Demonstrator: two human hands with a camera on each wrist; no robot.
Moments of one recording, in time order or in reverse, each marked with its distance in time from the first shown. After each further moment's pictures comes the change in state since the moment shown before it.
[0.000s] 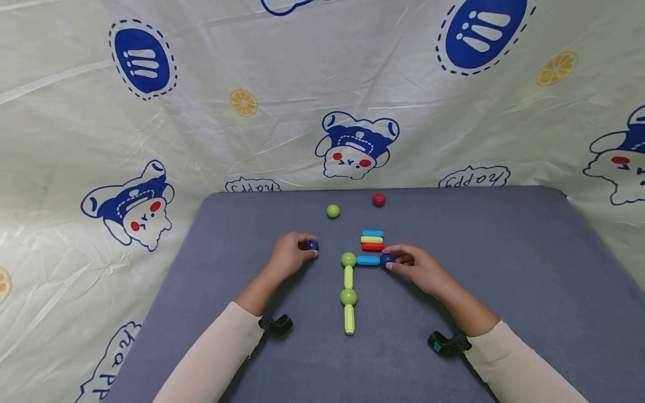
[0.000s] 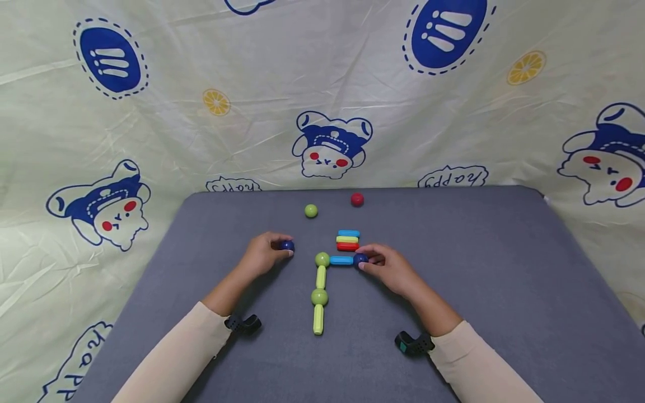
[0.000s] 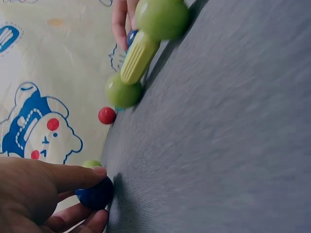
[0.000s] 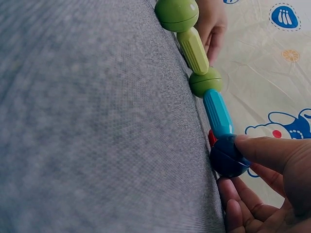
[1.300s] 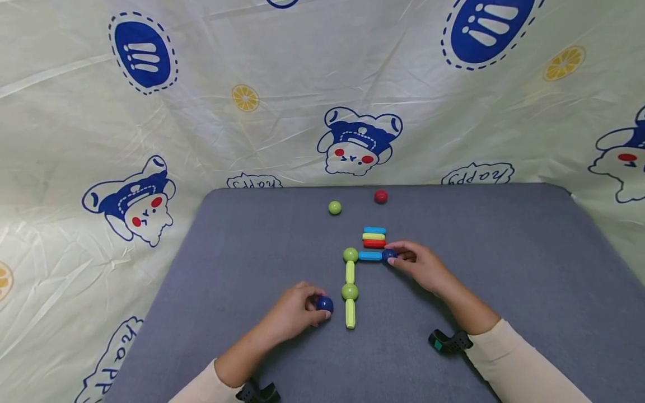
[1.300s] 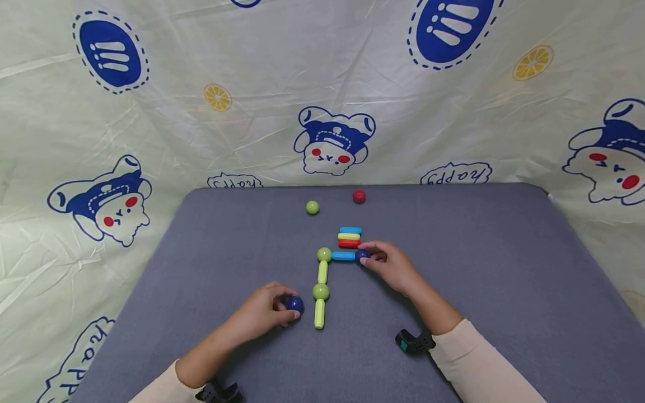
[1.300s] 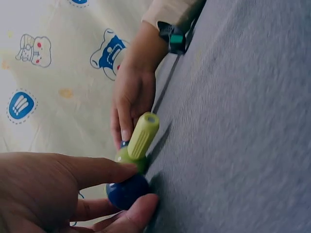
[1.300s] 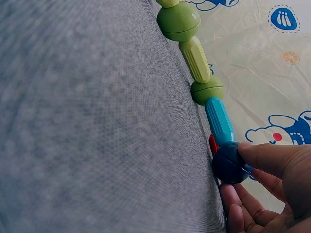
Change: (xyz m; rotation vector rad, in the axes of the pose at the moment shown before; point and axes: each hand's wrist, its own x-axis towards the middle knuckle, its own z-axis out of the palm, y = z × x) left_hand -0.117 0.022 0.008 -0.191 -0.303 0.026; right_hand -0.002 -0.003 0.003 0.045 0.018 0.007
